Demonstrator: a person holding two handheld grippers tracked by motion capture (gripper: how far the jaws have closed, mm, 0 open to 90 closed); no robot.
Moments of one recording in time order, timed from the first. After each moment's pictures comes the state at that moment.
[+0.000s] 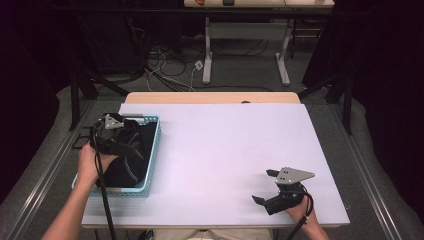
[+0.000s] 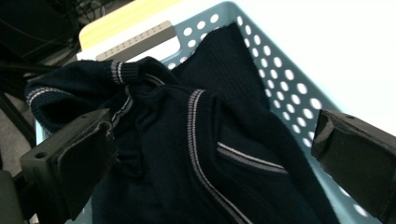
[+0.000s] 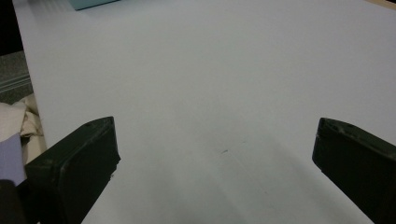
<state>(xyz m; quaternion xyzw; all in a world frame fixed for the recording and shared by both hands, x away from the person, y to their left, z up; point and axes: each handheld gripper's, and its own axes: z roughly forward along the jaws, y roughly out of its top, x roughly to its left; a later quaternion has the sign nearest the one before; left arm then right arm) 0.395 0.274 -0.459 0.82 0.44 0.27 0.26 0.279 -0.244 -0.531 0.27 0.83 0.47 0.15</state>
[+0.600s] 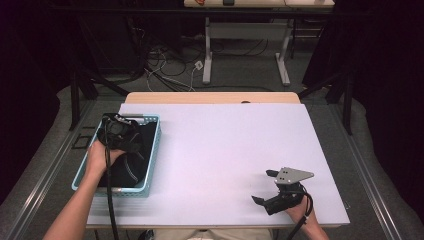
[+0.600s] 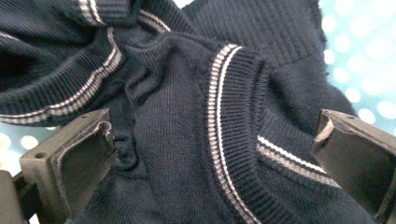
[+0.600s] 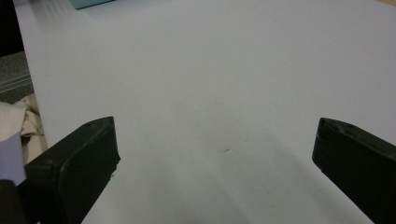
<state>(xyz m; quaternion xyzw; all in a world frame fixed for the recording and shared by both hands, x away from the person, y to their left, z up) 0.439 0.279 -0.497 0.82 0.50 0.19 0.18 0.279 -0.244 -0.531 0.27 0.83 0.46 0.15</state>
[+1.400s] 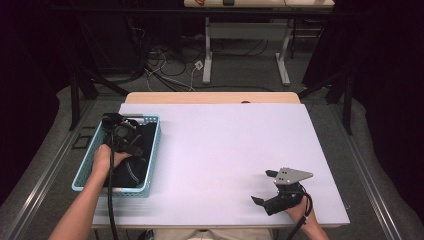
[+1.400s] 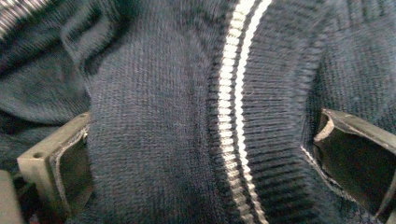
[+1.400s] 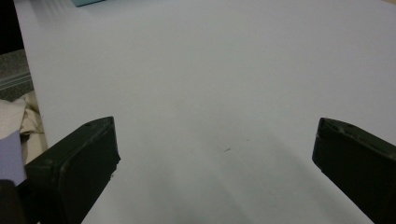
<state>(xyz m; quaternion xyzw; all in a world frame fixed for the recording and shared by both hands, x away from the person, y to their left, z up) 0.454 0.278 -0.532 0.83 0.54 0.11 0.14 0.279 -0.242 -0.532 0.27 0.83 0.46 0.15</state>
